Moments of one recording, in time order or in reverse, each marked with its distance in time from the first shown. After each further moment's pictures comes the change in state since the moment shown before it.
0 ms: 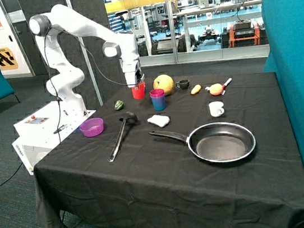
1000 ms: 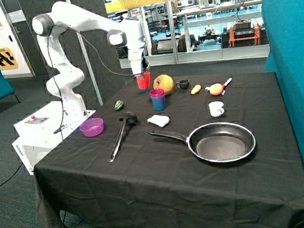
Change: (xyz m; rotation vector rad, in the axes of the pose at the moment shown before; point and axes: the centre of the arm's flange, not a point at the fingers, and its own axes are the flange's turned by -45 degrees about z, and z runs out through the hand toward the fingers) arm 0.040 0.001 -0.053 0.006 -0.002 0.000
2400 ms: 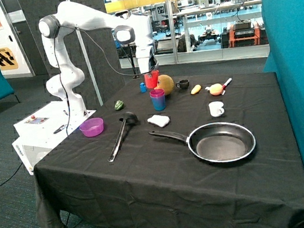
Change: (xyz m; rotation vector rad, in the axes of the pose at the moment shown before) arm 0.048 0.038 -0.013 -0.003 0.000 0.059
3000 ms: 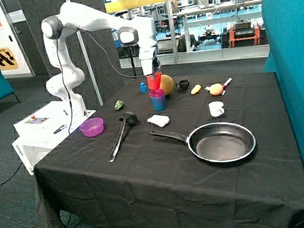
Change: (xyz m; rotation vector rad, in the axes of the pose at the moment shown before) arm 0.014 0.003 0.008 0.001 -0.006 0.001
